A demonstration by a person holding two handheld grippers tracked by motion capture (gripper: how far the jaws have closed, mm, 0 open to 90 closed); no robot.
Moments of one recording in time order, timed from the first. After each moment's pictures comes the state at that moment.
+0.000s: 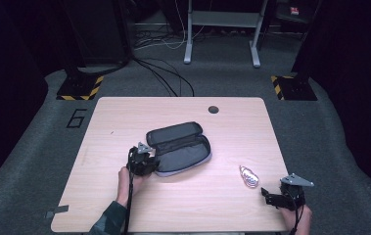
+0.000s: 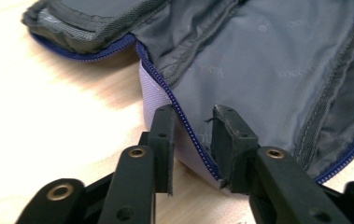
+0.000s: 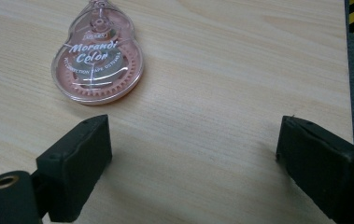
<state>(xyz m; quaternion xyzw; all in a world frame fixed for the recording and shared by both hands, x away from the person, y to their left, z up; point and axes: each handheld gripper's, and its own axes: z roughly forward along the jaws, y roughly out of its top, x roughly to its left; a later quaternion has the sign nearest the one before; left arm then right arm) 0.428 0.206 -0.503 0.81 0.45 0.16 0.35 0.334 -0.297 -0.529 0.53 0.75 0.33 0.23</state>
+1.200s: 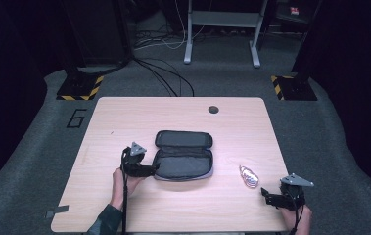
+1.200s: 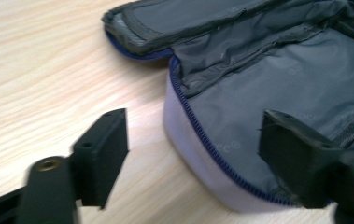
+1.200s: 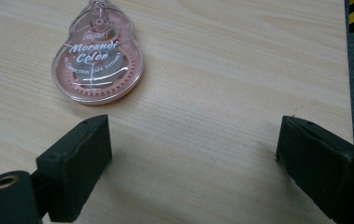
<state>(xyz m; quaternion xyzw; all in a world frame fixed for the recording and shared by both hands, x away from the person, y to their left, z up) 0.411 0.223 -0.486 0.79 0.44 0.19 0.38 0.334 -0.297 -0.529 0.53 0.75 0.33 0.23</state>
